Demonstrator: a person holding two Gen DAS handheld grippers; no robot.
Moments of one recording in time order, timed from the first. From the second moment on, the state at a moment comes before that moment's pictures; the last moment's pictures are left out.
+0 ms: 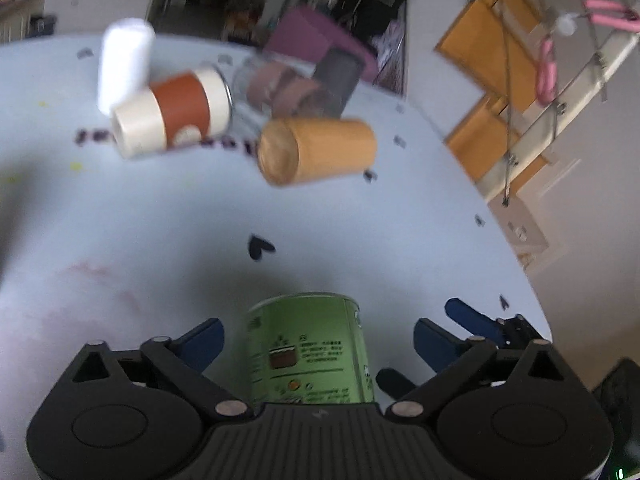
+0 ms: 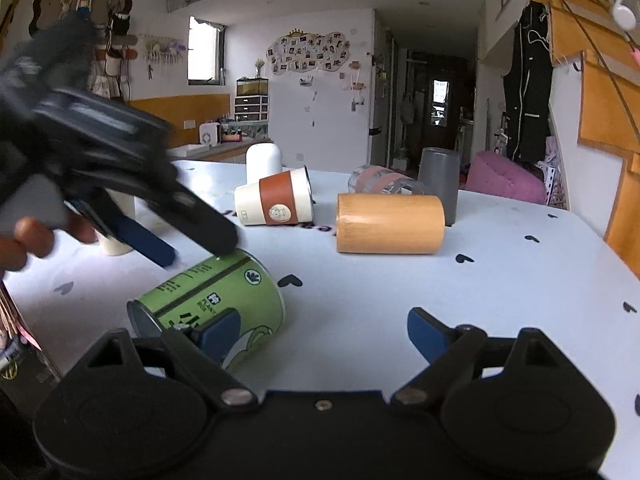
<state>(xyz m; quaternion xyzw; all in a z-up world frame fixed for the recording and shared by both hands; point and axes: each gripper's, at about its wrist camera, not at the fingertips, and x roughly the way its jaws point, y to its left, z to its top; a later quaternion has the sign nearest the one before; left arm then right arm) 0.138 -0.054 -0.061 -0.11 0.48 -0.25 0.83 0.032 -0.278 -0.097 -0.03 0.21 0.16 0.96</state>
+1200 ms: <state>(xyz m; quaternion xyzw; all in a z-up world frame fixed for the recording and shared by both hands) 0.091 -0.054 -0.083 0.07 0.27 -0.15 0.95 0.031 -0.278 -0.100 -0.02 0.20 0.17 0.96</state>
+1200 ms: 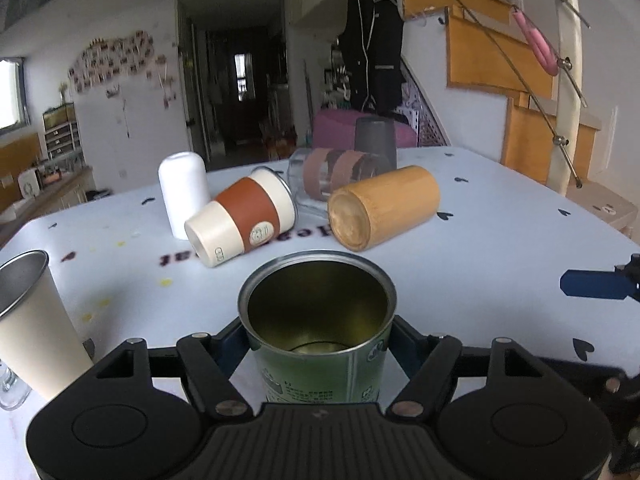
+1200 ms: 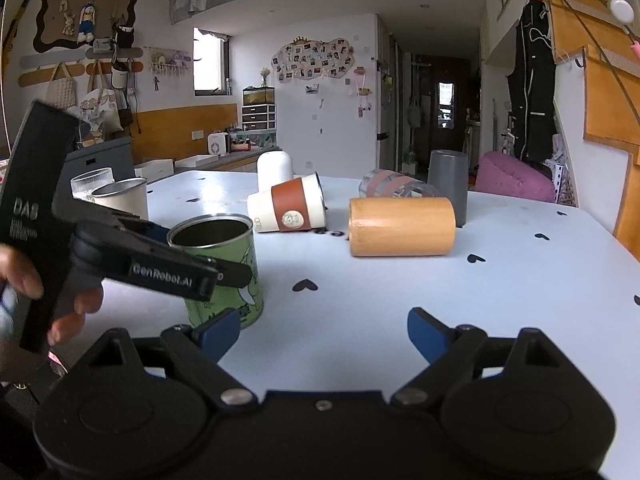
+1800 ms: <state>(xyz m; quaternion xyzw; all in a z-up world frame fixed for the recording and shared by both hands) 0.037 0.093 -0.082 0.03 0.25 0.00 0.97 0.034 -0.259 -0.098 -0.03 0.21 0.18 0.96</state>
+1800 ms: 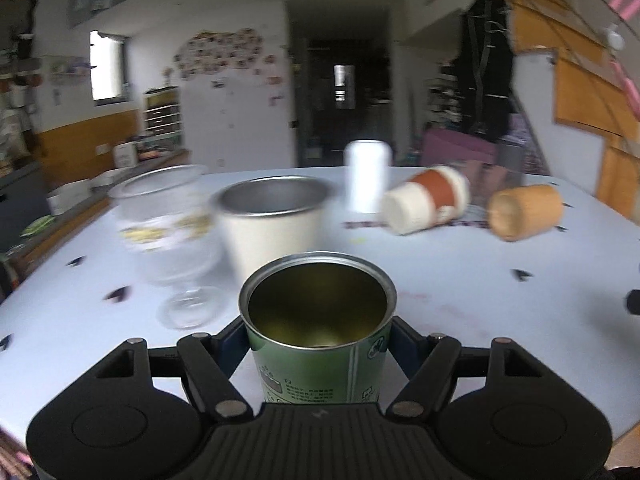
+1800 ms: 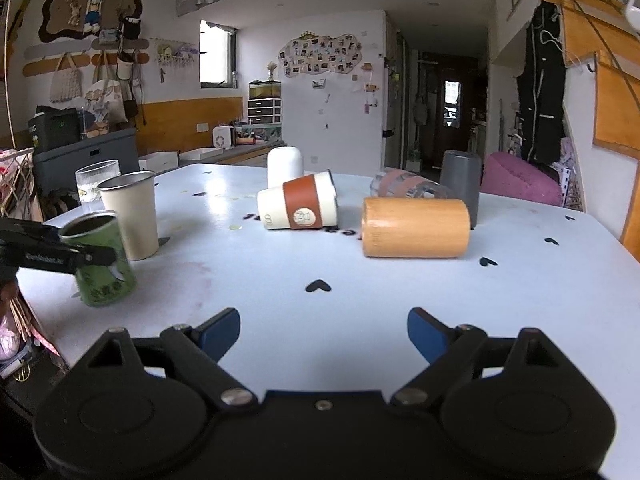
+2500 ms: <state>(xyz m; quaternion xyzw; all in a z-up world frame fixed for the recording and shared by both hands) 0.022 0.159 -0.054 -0.04 0.22 0.10 0.97 0.041 -0.225 -0.080 -0.03 0.19 0.20 0.96</state>
